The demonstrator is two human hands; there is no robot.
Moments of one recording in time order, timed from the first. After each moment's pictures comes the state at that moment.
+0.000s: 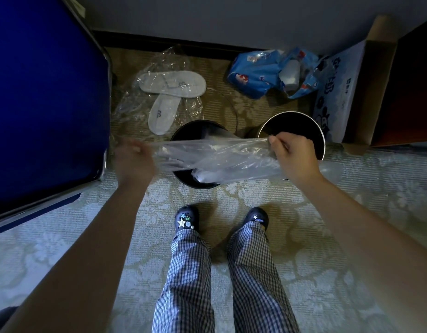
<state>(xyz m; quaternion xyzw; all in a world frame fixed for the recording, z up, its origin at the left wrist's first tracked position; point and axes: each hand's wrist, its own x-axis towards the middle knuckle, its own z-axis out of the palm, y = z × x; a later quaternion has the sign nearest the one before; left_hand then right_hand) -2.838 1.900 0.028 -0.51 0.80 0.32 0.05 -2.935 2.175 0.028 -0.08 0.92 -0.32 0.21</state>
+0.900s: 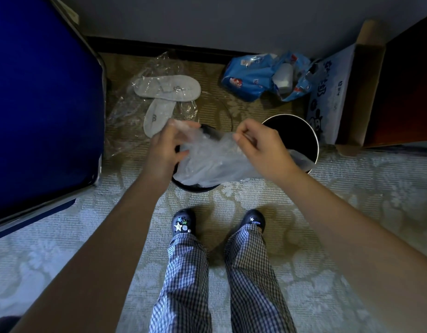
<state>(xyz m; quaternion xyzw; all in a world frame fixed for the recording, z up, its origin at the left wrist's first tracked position) -2.869 1.948 0.064 -0.34 0.64 0.68 0.09 -2.937 2.129 0.057 -0.17 0.85 -0.44 0.25</state>
